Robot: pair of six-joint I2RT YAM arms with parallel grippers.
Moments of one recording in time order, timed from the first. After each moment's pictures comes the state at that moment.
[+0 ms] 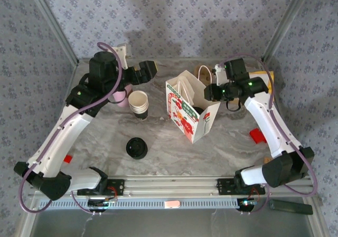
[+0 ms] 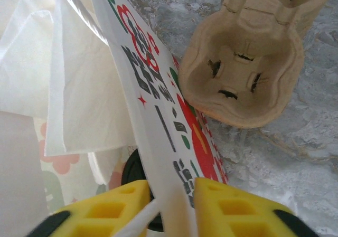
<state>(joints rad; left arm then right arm) -0.56 1.25 1.55 -0.60 0.09 -0.58 0.30 1.37 1.44 -0.99 -0.27 0.17</state>
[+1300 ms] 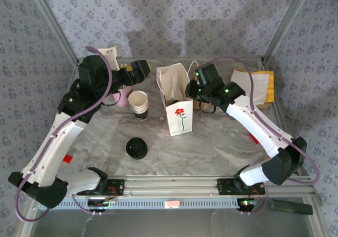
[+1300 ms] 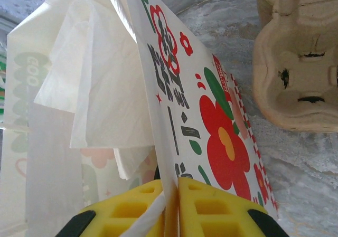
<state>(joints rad) -0.52 1.17 1.49 -0.56 0.10 -0.60 0.61 1.42 1.44 -0.76 0.05 0.79</state>
